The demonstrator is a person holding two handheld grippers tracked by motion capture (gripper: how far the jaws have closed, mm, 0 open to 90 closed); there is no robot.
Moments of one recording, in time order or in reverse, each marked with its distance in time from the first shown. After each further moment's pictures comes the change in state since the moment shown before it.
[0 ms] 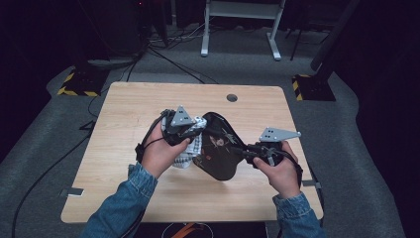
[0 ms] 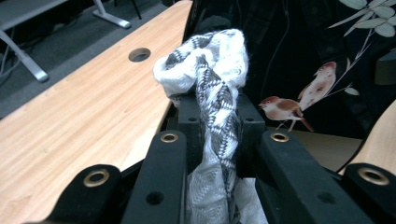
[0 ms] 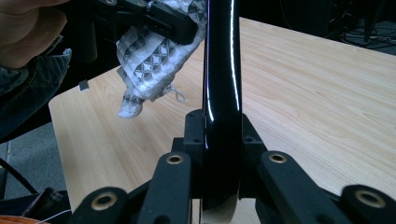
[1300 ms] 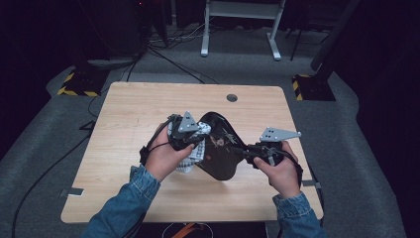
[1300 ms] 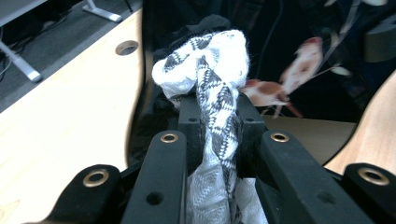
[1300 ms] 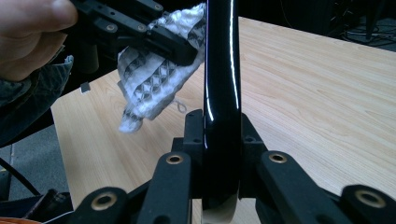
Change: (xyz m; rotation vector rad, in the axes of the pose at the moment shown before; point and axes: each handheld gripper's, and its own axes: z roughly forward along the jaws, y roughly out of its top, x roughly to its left) left arm -0.004 -0.006 0.008 0.030 -0.012 0.031; right arm -0.001 -0.001 0.000 -0.003 0.004 0.016
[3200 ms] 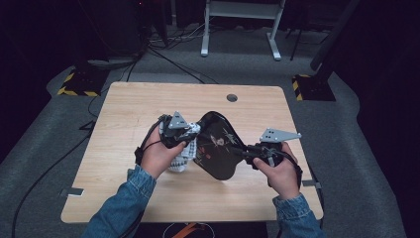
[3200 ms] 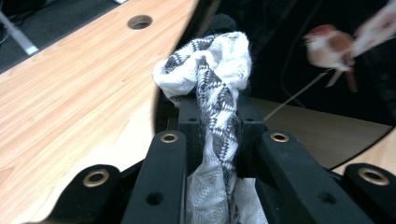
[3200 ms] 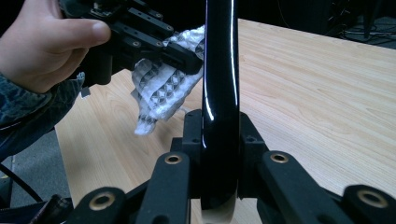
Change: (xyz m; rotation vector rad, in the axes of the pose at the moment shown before) left arm 0.024 -0.027 0.012 0.018 0.002 -0.100; right arm 0.002 -0.002 0.001 -0.014 -0.005 0.024
